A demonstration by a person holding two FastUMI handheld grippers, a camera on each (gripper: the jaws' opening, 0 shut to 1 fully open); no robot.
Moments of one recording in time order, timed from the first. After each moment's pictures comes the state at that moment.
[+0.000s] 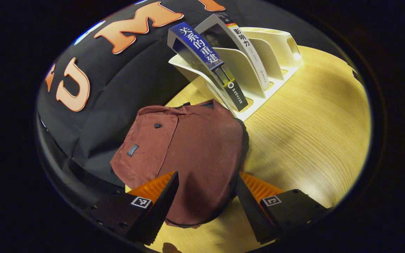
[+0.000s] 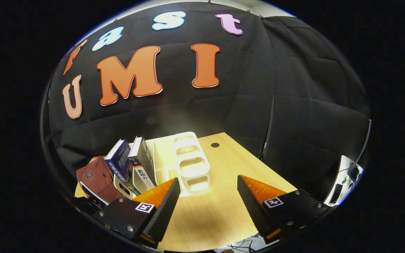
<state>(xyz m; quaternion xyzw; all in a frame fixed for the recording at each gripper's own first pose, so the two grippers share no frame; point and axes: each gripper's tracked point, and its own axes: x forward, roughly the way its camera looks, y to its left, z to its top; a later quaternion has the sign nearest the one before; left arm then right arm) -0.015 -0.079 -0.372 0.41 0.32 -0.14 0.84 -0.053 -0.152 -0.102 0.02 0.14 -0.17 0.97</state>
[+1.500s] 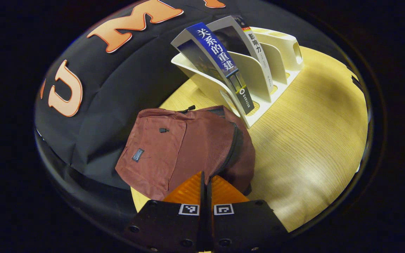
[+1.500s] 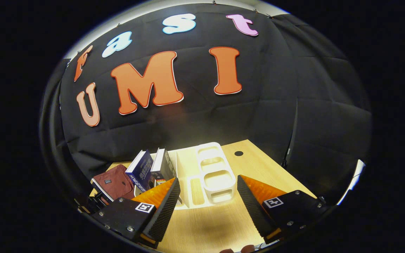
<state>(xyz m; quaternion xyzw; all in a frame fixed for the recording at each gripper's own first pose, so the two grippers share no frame) 0.003 -0.071 -0.334 0.40 0.36 -0.17 0.82 -0.012 -0.120 -0.076 0.03 0.13 -0.07 0.99</state>
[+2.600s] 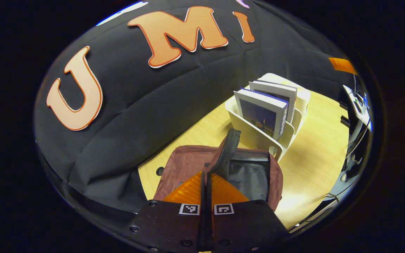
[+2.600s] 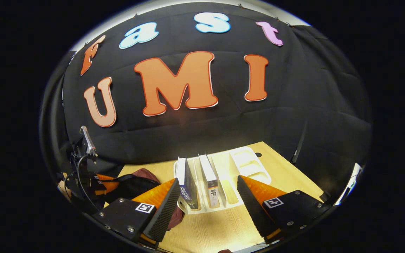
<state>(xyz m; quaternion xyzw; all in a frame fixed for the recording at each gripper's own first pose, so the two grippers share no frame) 0.123 -0.022 -0.167 0.31 0.30 -0.28 0.86 0.014 0.055 -0.026 0.00 0.17 -0.07 0.98</state>
